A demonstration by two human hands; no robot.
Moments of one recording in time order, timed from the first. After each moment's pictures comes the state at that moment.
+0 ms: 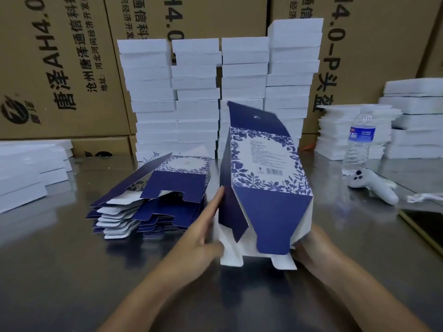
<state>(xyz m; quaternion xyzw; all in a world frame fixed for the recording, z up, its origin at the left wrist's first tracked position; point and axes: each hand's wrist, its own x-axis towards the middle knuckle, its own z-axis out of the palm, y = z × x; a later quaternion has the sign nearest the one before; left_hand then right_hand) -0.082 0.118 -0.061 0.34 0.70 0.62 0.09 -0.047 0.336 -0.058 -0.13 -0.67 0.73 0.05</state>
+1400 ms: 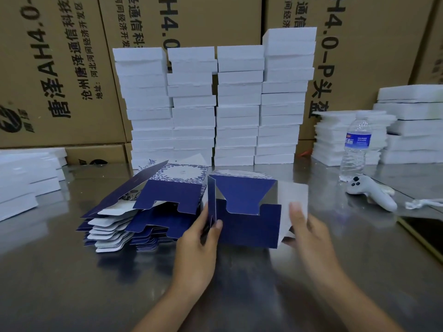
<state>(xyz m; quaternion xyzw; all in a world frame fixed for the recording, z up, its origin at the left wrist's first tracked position) -0.085 0.149 -0.069 0.15 0.76 0.62 -0.13 -0.038 0.320 -0.052 -0.01 -0.69 0.66 0.29</state>
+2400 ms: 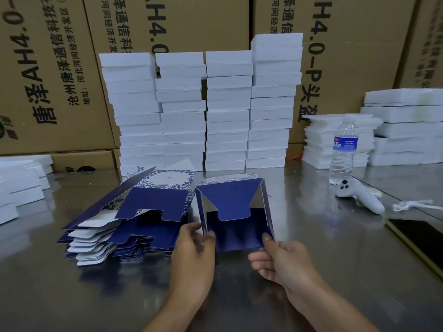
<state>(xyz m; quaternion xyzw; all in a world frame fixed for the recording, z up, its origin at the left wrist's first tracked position) -0.084 0.170 -0.072 0.07 0.79 0.59 -0.15 -0.043 0.317 -0.062 -0.20 -0.62 0.75 0.10</state>
